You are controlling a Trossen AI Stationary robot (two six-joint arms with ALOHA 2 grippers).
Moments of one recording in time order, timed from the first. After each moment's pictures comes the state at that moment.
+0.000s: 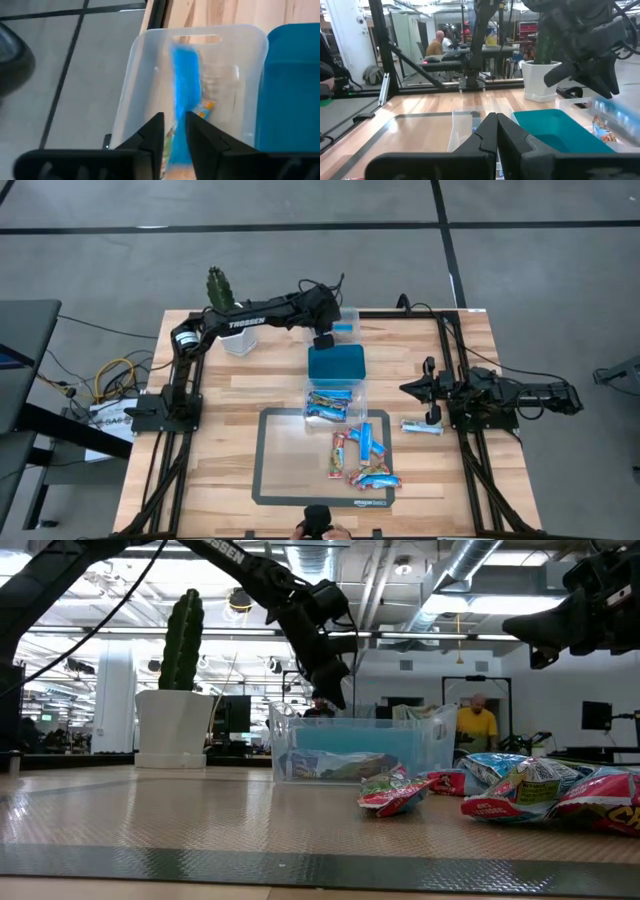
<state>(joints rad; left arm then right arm) 0.48 2.05 1.70 -0.47 -0.13 0.42 0.00 0.02 0.00 0.03 0.03 0.00</state>
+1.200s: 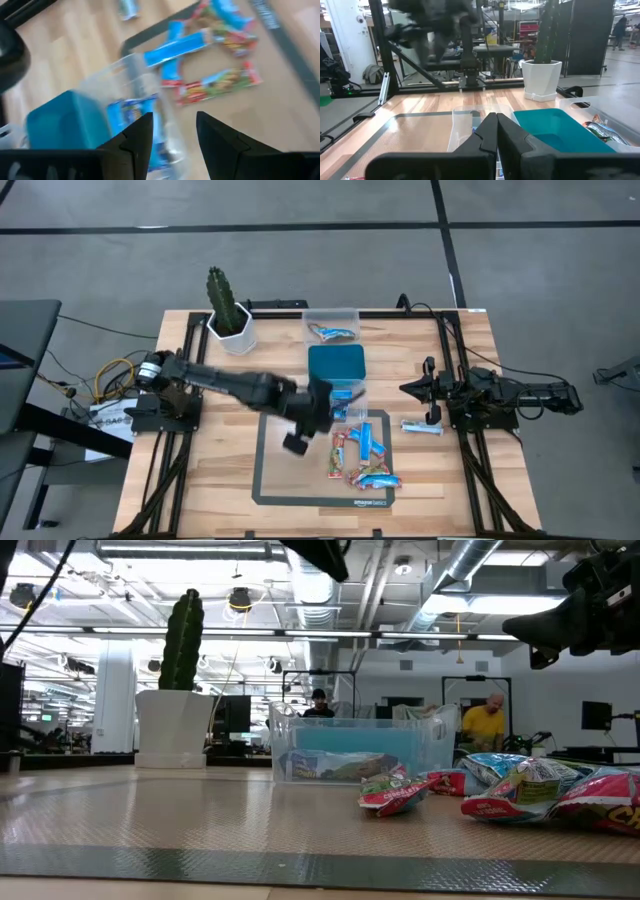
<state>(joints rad) -0.21 1.79 1.70 -0.87 -0.11 0.30 0.00 0.02 0.00 0.03 0.03 0.00</state>
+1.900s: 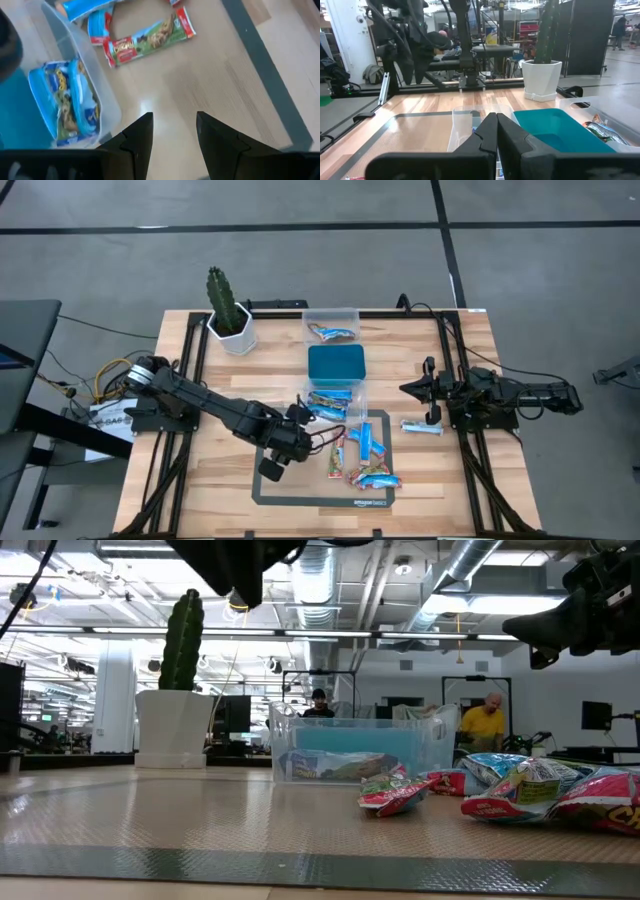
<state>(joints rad) -0.38 1.74 1.50 -0.91 -0.11 0.13 0.00 0.02 0.00 0.03 0.03 0.00</state>
